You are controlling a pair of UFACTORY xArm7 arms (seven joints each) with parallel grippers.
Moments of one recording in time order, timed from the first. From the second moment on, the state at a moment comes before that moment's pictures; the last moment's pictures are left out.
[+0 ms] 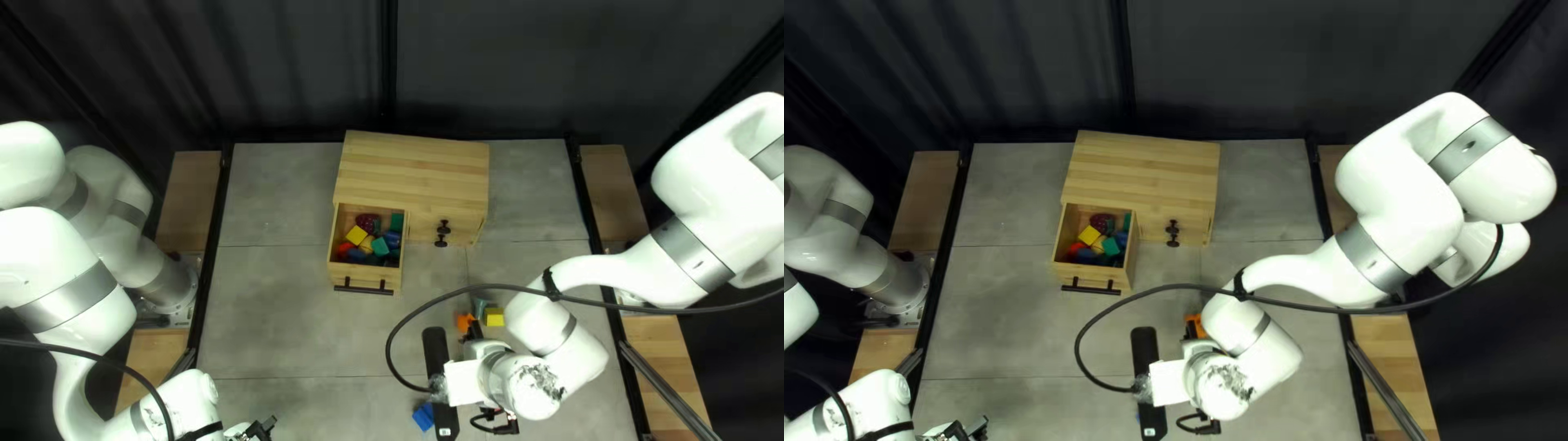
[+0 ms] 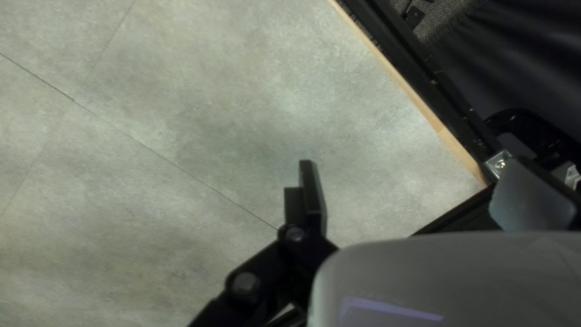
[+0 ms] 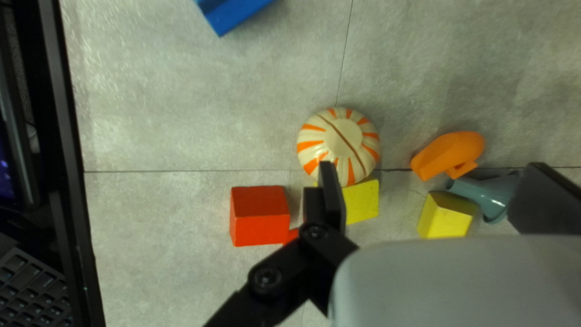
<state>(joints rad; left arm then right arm) -0.12 0.08 -0.85 0.85 0.01 0.90 -0.16 0.58 0.20 -0.04 0.98 -0.32 0.84 0.63</state>
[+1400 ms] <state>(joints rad) -0.12 0.08 -0.85 0.85 0.01 0.90 -0.16 0.51 0.30 -0.01 0.92 -0.22 0.65 0.41</state>
